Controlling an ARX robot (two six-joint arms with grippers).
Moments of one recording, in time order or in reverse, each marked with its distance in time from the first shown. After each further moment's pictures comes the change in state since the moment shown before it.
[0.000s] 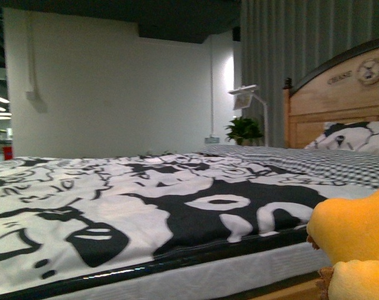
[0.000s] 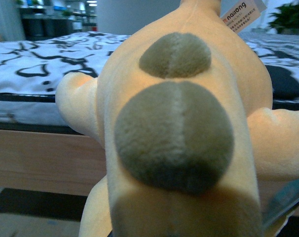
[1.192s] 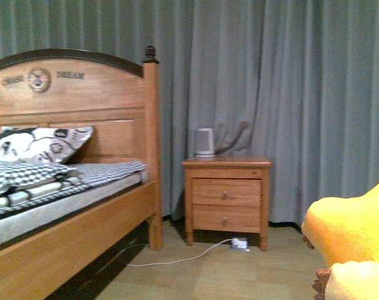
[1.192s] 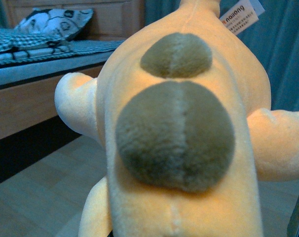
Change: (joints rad) left arm -0.001 0.000 0.000 0.000 -0.006 0.000; right arm 0.000 -0.002 0.000 -0.002 -0.005 0.000
